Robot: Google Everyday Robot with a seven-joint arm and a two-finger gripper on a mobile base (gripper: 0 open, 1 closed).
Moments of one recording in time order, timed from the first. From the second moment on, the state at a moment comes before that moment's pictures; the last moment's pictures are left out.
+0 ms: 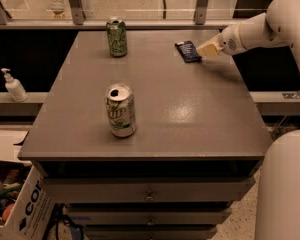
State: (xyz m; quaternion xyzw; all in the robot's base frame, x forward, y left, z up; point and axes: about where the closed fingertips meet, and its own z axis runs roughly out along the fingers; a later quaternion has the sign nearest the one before) arm 0.785 -0.198 0.849 -0.41 0.79 0.18 0.43
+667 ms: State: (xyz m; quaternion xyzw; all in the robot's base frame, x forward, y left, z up) arm 0.788 -0.198 0.841 -0.41 0.79 0.17 0.43
